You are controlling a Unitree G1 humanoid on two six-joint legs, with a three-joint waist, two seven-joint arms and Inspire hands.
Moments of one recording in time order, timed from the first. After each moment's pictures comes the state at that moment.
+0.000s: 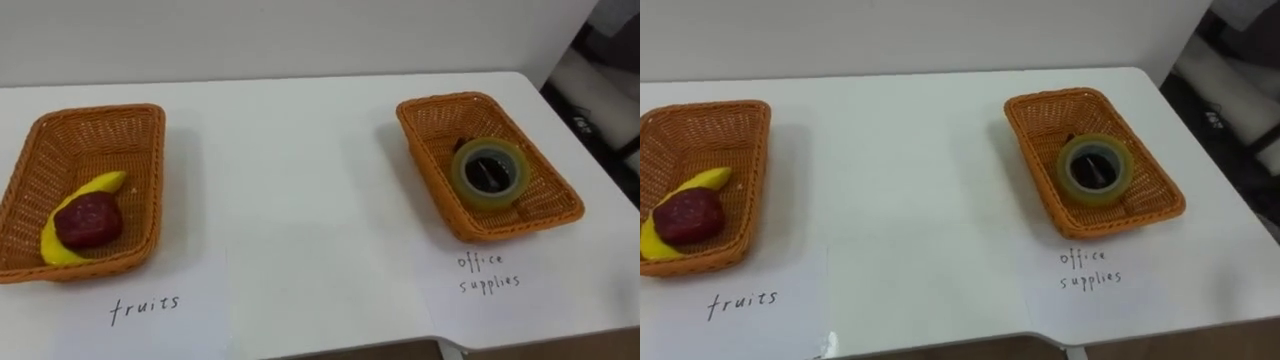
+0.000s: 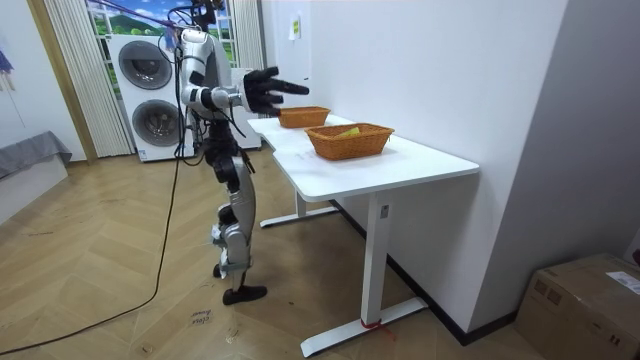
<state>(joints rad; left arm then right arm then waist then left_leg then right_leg) 0.30 0.20 0.15 0.92 0.05 0.00 0.23 0.19 -0.40 -0.61 0.19 0.61 -0.08 -0.79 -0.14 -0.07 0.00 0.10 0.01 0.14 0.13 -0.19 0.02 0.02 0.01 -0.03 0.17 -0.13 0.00</state>
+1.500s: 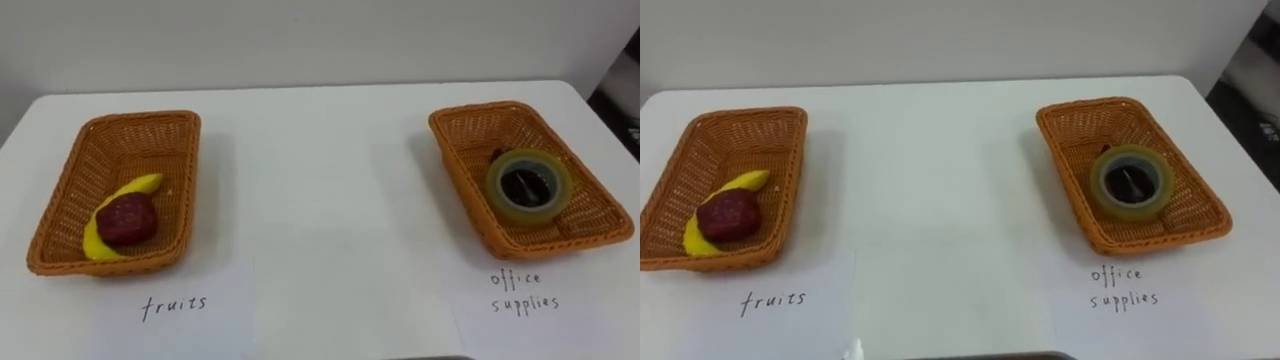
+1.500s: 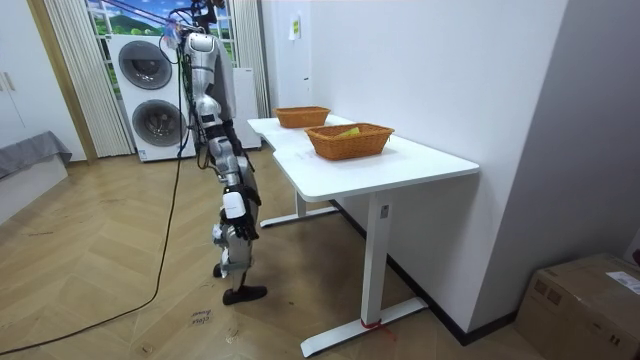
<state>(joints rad) 0.26 0.14 0.11 1.06 0.03 -0.05 0.22 0.17 -0.18 -0.06 1.22 0.56 -0.05 -0.14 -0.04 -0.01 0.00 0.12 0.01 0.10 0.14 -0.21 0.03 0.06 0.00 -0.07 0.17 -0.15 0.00</state>
